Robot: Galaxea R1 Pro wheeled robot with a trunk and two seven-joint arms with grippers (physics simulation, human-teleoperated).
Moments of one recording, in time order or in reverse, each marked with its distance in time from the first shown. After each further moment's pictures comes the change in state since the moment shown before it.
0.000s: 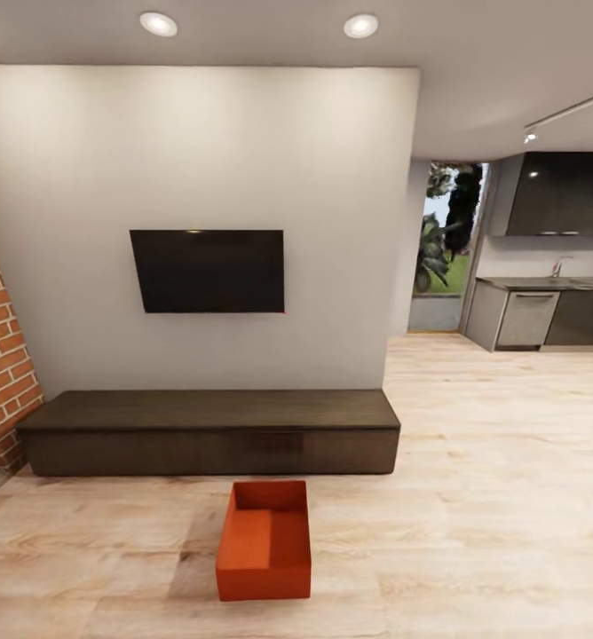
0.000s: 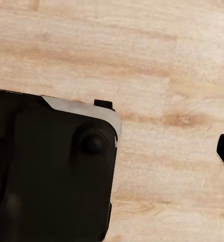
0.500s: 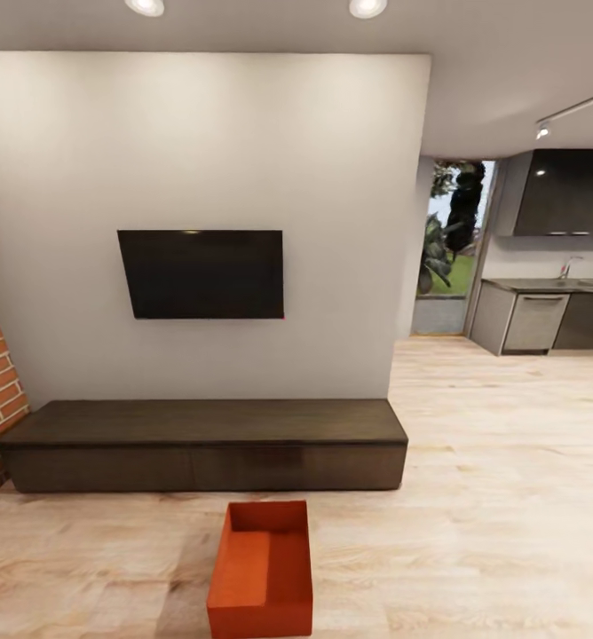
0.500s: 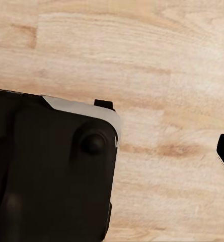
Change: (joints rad) left arm 0.000 0.000 0.000 0.000 0.001 -0.001 0.000; right arm 0.000 0.000 0.001 0.000 0.000 0.000 0.001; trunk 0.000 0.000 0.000
